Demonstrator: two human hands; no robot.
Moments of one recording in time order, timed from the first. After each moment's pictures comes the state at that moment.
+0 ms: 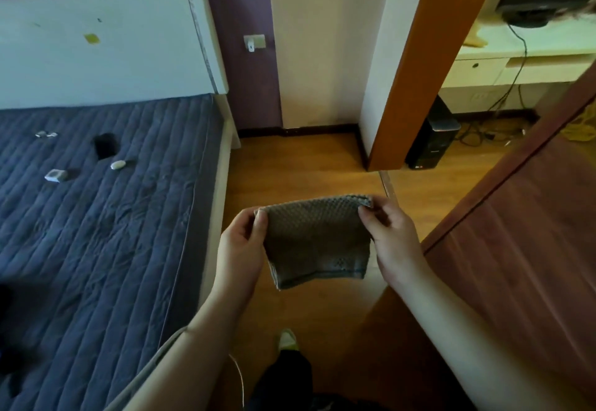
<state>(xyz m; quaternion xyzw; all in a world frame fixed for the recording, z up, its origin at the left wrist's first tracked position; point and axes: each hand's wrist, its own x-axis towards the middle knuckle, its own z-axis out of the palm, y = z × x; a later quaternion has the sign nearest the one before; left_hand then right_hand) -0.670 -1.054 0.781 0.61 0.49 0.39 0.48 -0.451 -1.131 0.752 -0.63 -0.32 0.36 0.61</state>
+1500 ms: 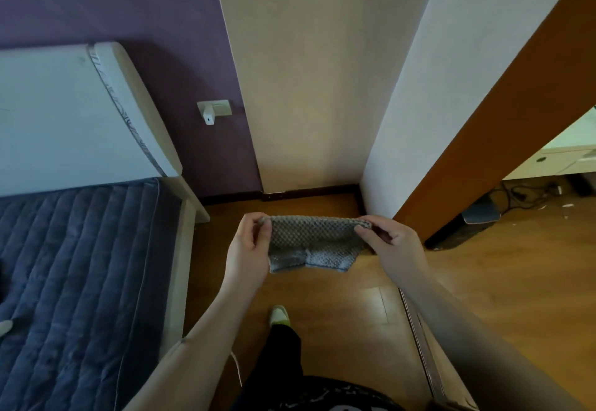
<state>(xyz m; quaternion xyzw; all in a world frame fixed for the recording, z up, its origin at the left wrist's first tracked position) -0.340 -0.450 0.720 0.64 0.52 0.31 0.48 -0.111 -0.564 0.725 -0.71 -0.44 0.28 0.47</state>
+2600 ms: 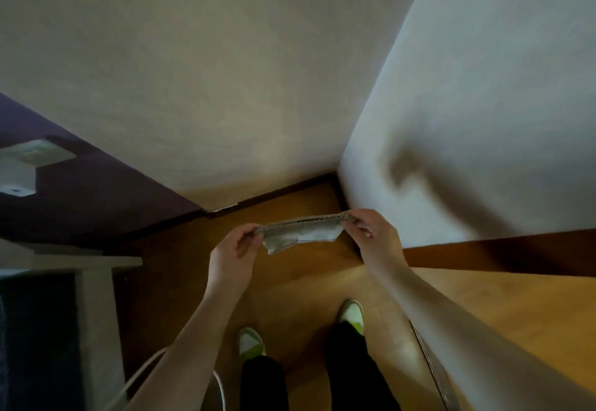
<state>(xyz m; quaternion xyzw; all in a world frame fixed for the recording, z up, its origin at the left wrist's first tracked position) -0.080 -0.138 0.480 0.66 0.55 0.11 0.51 0.131 -0.278 0.488 -0.82 -0.23 0.33 0.40</state>
